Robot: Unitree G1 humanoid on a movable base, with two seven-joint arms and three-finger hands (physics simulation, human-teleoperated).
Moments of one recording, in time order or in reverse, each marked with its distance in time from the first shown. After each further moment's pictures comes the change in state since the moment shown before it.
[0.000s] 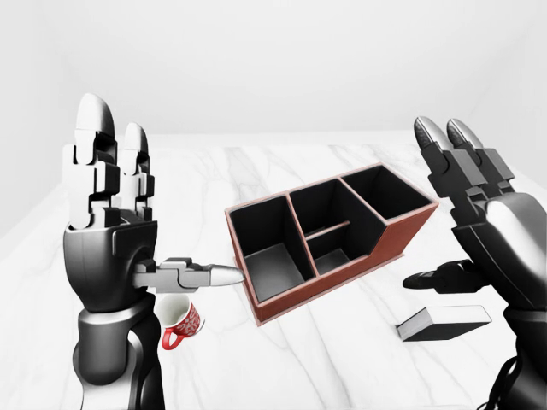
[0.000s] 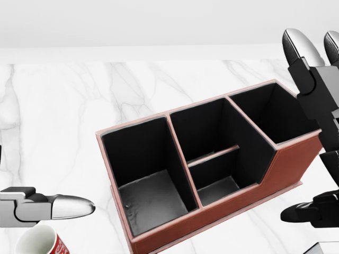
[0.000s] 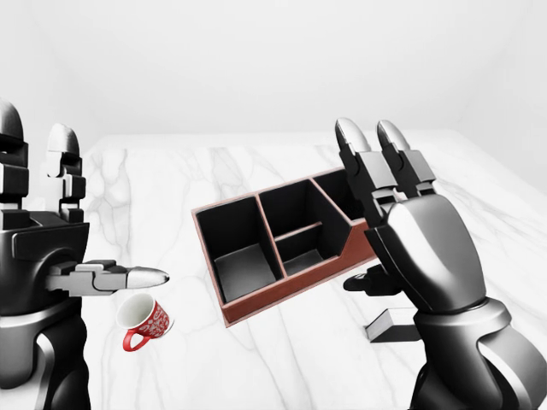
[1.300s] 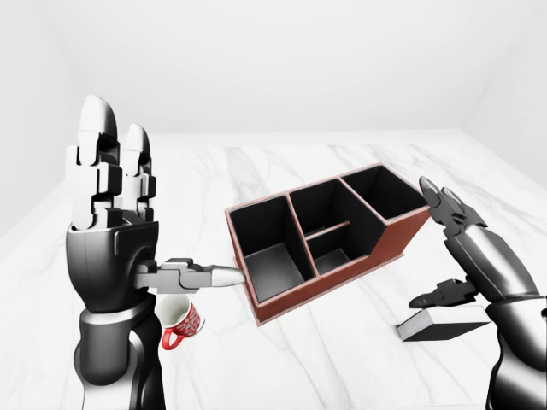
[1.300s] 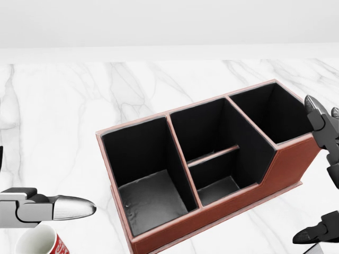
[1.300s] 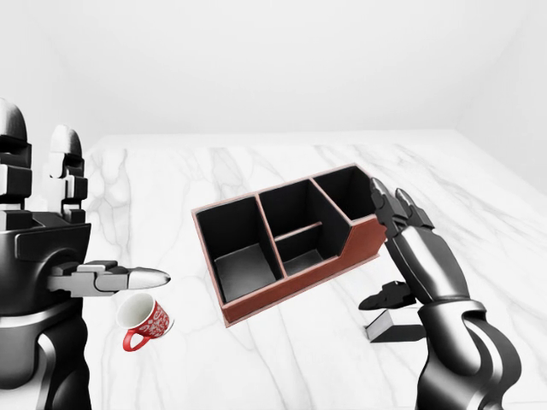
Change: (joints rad) left arm 0.004 -0.002 -0.004 0.001 0.004 0.000 -0.004; right arm 0.161 0.073 -0.111 0.265 -0.003 0.000 0.000
